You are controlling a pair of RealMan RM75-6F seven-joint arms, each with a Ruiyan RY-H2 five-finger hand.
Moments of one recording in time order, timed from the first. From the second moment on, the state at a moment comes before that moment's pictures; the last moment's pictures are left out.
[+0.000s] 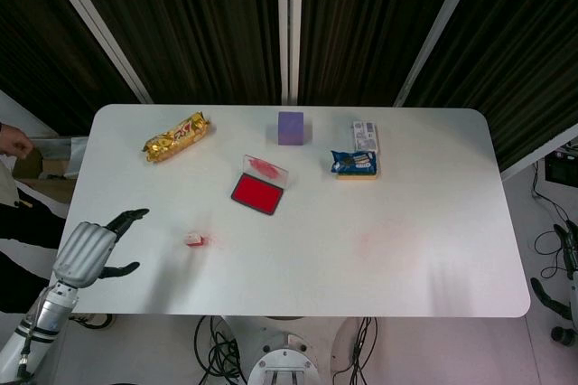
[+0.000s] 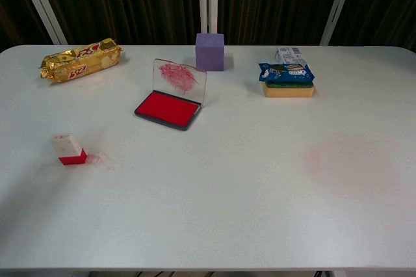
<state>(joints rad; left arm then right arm) -0.23 -1.13 0.00 -1.68 1.70 1.35 0.00 -0.09 -1.11 0.04 -1.47 -1.53 1.63 0.12</state>
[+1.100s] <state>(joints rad) -0.43 -1.55 -0.06 -1.35 1.44 1.06 0.23 -0.09 -1.11 0.04 -1.45 -1.51 1.61 0.15</state>
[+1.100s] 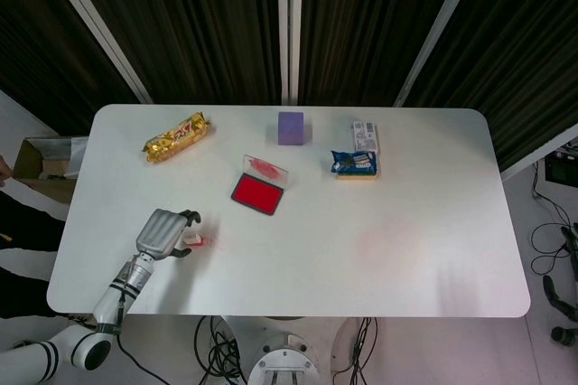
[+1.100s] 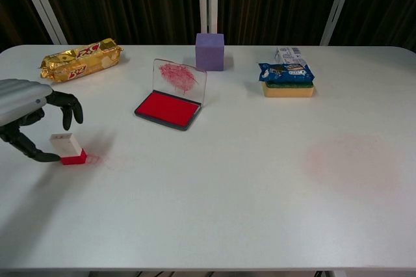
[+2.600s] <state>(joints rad) -0.48 -1.57 -0.04 -1.32 1.40 1.04 0.14 -0.08 -1.11 0.04 -1.47 -1.51 1.57 0.11</state>
